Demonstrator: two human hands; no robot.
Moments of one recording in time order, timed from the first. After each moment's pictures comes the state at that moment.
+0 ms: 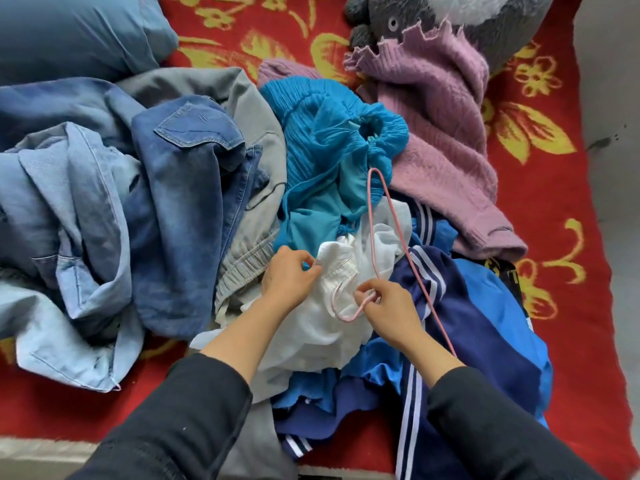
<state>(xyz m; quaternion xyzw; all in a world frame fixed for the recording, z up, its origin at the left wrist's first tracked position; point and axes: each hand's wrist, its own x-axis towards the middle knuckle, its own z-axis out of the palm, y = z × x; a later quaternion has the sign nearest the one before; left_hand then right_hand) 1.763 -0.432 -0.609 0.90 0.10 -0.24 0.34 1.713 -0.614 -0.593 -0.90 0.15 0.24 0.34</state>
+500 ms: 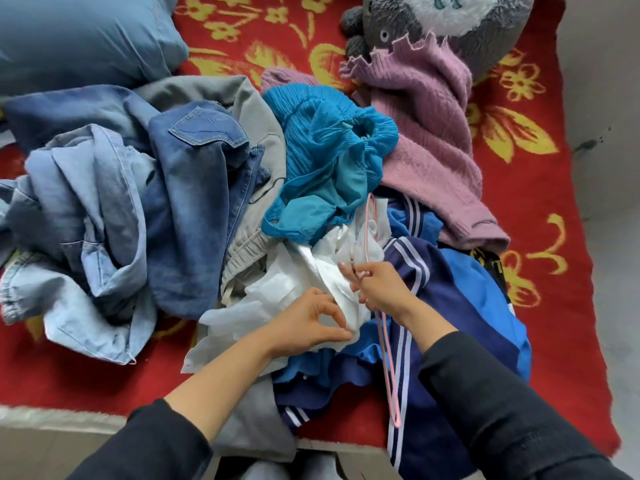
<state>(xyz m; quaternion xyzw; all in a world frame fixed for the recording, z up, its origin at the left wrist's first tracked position) 1.677 -0.433 -0.552 0.77 -0.12 -0.36 0.50 1.718 -0.603 -0.534 -0.78 0.21 0.34 0.49</state>
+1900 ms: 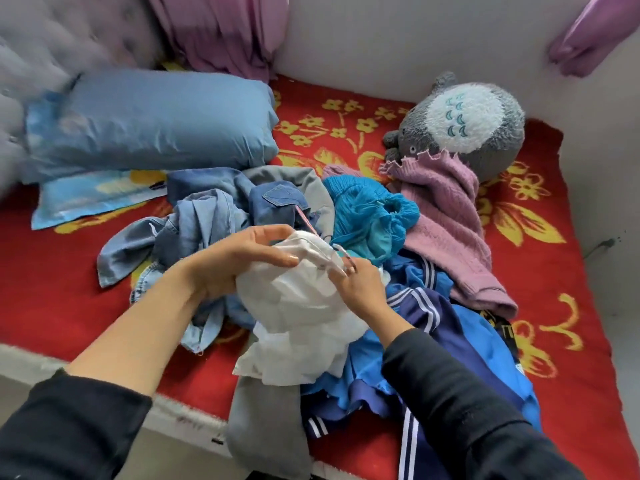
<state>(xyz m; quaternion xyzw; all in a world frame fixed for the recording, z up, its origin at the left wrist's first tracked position) 1.653 -0.315 -0.299 0.63 0.01 -0.33 0.71 1.692 -0.517 -0.424 -0.89 0.00 0.13 0.43</state>
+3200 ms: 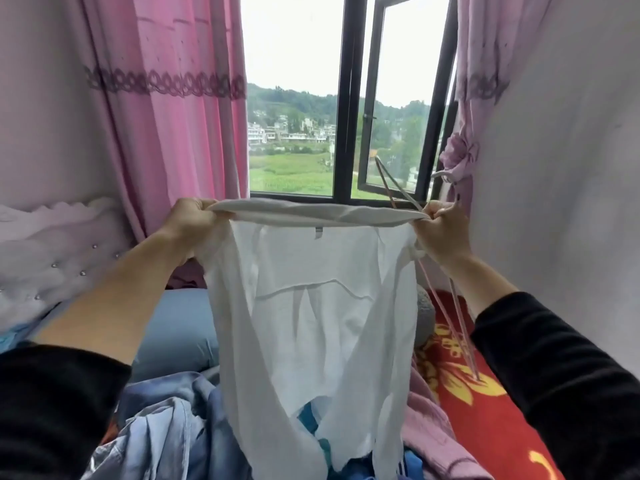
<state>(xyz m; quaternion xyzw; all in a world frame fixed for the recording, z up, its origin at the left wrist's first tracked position) 1.760 -0.312 -0.039 0.81 0.02 0.19 0.55 1.788 -0.658 -0.058 -0.82 0.00 -0.36 0.45</state>
